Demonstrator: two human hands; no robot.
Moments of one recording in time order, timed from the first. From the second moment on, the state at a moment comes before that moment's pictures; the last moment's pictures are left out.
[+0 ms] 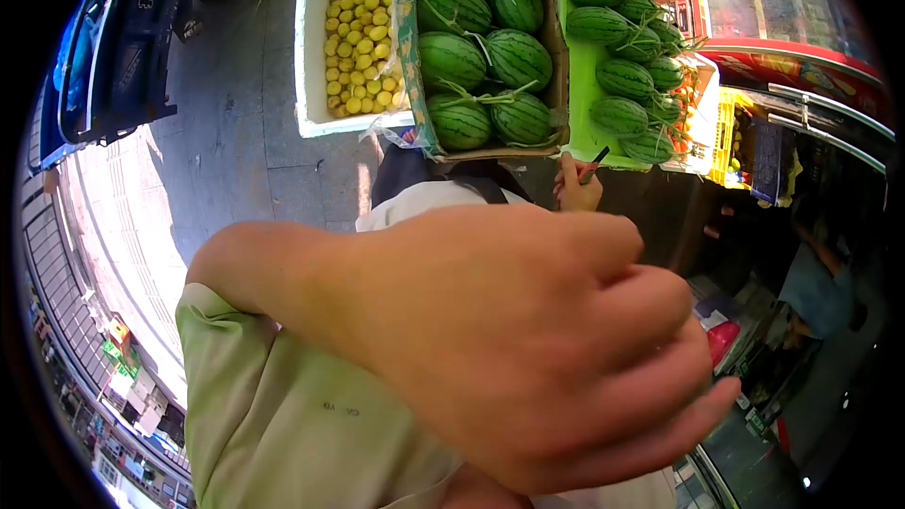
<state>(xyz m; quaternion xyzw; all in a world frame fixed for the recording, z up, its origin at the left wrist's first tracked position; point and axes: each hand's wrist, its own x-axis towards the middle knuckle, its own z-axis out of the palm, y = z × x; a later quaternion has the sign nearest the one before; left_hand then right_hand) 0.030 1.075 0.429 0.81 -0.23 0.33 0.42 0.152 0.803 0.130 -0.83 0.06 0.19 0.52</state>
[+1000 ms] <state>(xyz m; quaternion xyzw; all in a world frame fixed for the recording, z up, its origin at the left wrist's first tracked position) -0.008 1.060 0.183 0.60 0.29 -0.06 0.74 0.197 0.907 0.184 -0.73 -0.30 0.41 0.47</state>
